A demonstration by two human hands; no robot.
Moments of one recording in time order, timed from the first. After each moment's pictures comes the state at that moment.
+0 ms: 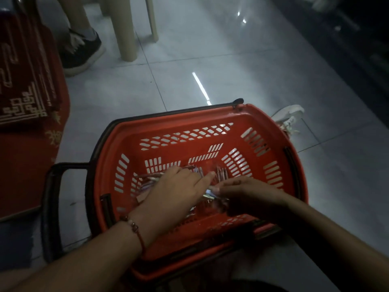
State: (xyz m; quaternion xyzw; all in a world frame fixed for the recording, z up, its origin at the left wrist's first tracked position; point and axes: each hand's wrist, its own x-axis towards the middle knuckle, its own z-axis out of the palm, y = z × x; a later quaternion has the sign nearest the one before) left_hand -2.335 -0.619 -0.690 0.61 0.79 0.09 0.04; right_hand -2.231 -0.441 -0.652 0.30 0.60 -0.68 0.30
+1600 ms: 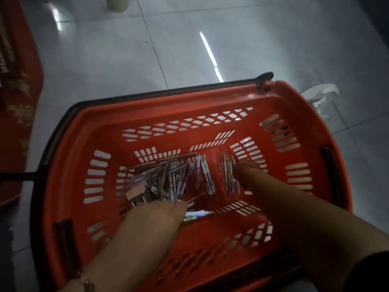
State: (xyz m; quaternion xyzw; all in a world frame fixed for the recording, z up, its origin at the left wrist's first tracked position) left_hand -2.334 -0.635 -0.752 0.52 0.83 0.08 0.16; right_hand -2.295 -0.340 -0.874 0.47 0.76 -0.19 0.42
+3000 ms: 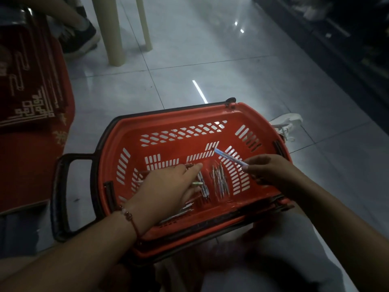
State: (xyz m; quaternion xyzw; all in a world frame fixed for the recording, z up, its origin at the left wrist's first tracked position) left_hand -2.318 -0.633 -0.680 0.55 0.83 0.12 0.05; right_hand -2.195 -0.384 -0.638 0.41 0.74 -0.51 0.13
